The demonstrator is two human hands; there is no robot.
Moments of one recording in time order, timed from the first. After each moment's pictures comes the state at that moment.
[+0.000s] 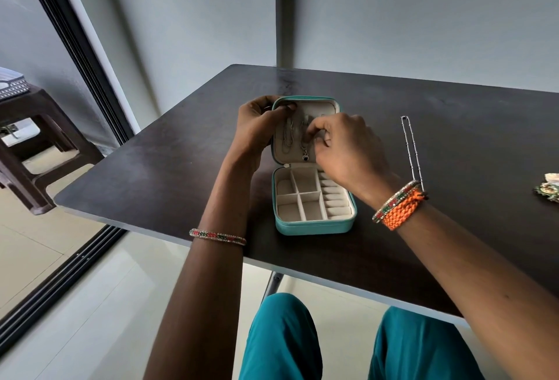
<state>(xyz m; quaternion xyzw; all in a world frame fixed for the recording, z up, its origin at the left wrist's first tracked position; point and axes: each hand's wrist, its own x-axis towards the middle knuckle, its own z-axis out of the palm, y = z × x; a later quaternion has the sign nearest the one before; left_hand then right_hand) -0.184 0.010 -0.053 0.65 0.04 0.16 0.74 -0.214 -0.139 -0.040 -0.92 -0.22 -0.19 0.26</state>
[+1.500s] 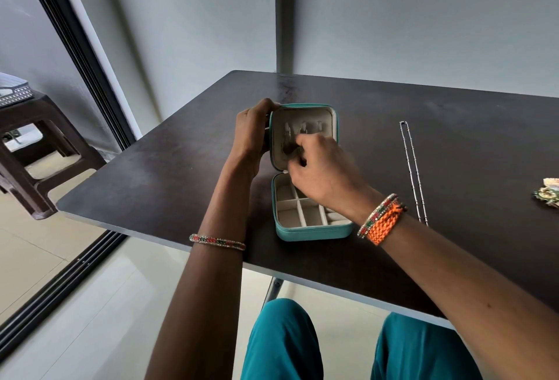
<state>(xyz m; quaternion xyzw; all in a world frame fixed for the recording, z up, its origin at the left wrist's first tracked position) -0.194 0.007 -0.043 0.63 0.09 0.14 0.76 -0.219 -0.122 -0.054 -0.90 -0.29 -0.13 0.29</state>
